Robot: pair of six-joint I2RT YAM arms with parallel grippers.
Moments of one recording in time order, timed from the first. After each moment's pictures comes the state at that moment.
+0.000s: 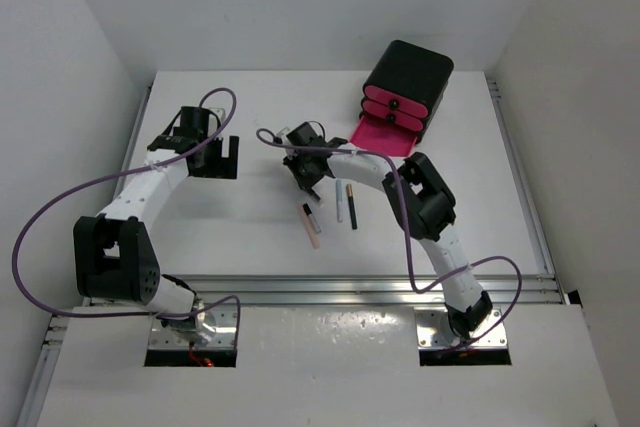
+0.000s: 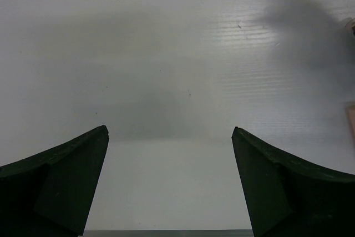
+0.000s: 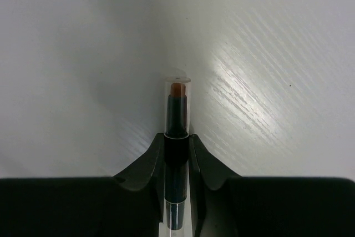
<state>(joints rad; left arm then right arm) -0.08 1.46 1.13 -0.62 -0.07 -0.03 0.72 2.28 1.68 -0.39 0.00 -0.02</state>
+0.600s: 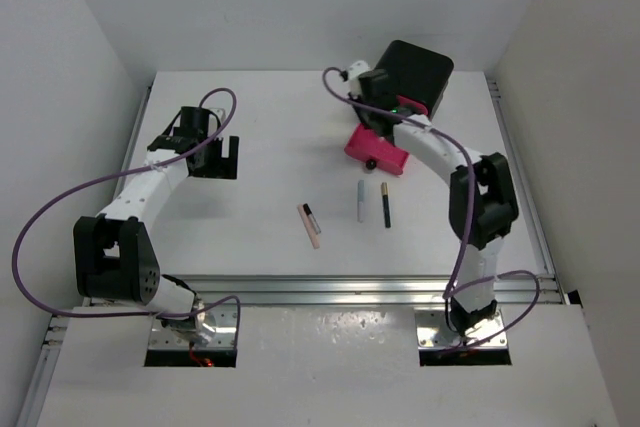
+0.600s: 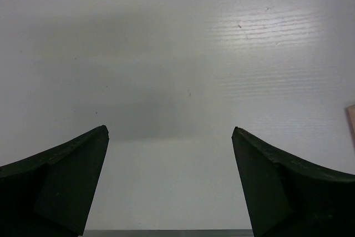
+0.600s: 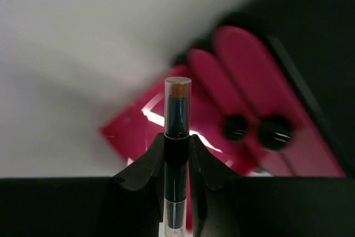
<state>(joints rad) -0.08 1.46 1.13 -0.62 -0.07 -0.03 0.48 1.98 1.58 -0.25 0.26 -0.23</state>
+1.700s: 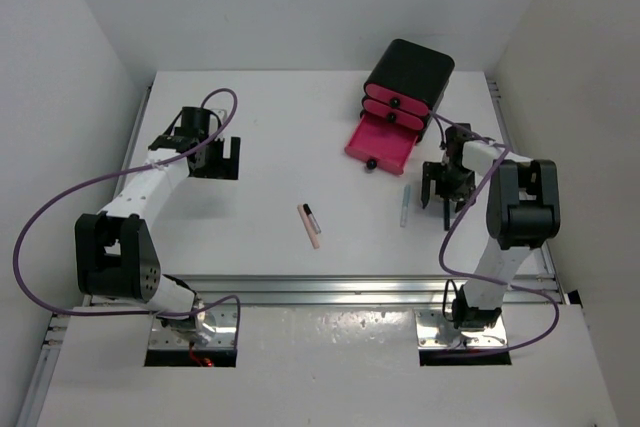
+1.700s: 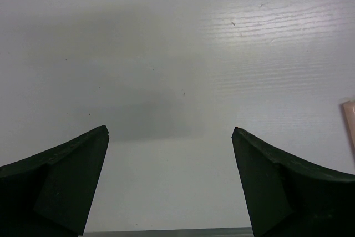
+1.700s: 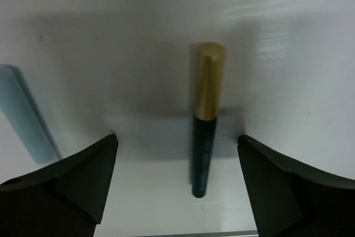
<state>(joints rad) -0.08 1.47 1.13 -0.62 -0.04 -0.03 -0.05 1.86 1.09 -0.65 0.03 0.10</state>
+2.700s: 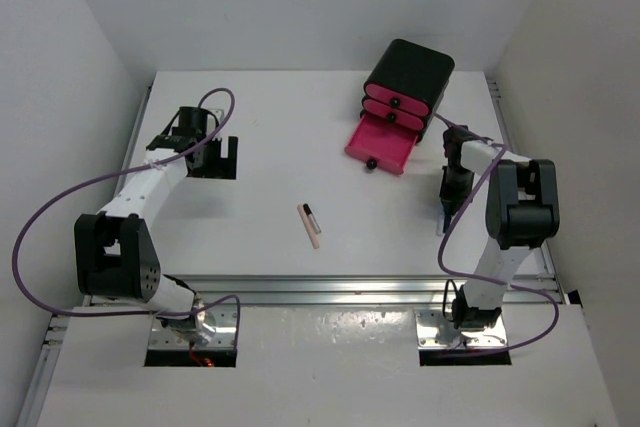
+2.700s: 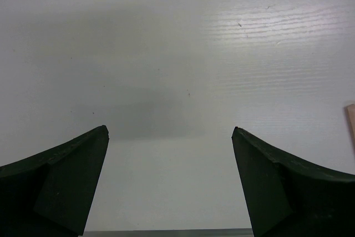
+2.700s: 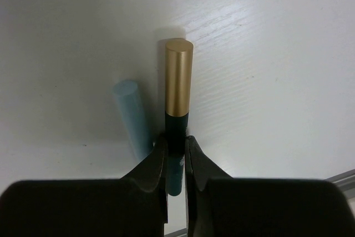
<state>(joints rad) -0.06 1.47 1.13 -0.62 -0.04 -0.03 -0.04 1.87 1.10 -0.72 0.24 0.28</state>
